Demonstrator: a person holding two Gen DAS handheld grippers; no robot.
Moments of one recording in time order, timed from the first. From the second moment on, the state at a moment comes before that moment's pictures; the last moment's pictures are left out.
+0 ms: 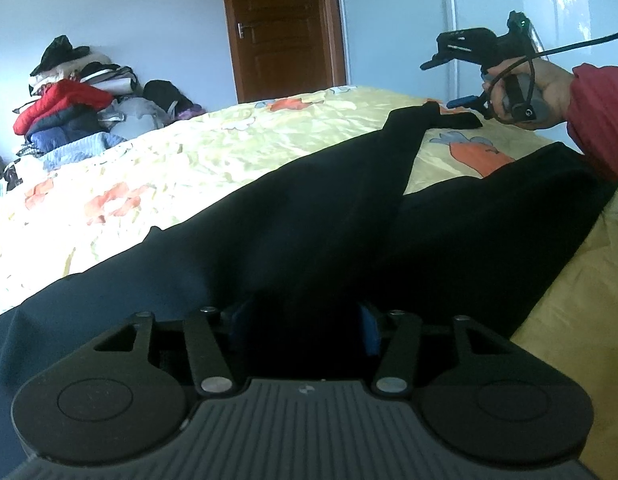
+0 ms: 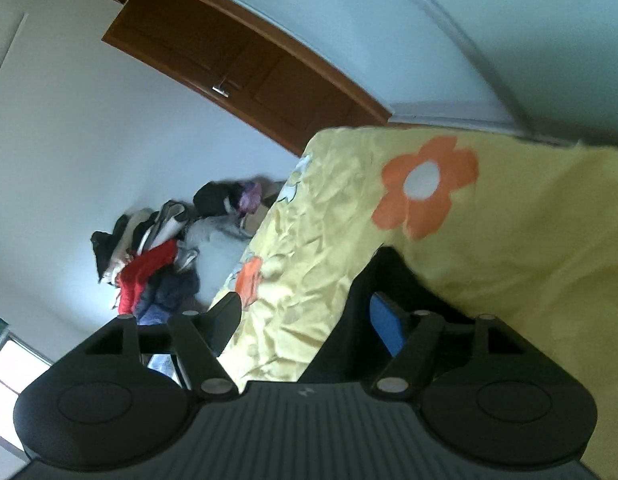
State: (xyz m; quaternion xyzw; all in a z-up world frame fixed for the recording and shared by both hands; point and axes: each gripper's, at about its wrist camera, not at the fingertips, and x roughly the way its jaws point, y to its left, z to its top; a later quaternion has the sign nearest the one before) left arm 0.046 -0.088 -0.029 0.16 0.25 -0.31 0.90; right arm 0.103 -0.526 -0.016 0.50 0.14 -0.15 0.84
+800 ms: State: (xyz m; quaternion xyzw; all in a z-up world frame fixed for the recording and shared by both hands) left arm 0.050 -0.041 0.024 0.00 0.21 -0.34 0.91; right arm 0.005 -0.504 0.080 0.43 0.00 -0.07 0.90
